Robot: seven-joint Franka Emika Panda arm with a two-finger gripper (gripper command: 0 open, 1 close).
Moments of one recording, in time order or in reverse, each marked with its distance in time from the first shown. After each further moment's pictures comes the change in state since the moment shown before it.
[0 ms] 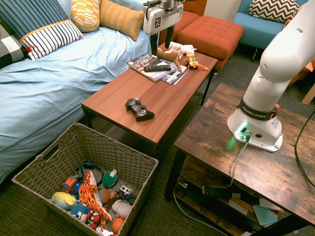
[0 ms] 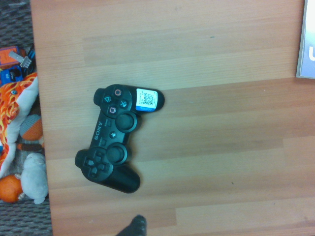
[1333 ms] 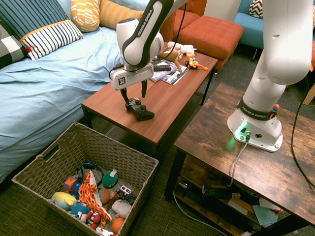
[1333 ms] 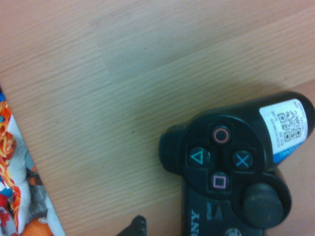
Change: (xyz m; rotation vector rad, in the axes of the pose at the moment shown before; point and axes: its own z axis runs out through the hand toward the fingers) arm -0.025 -0.125 0.236 -0.103 -0.125 0.266
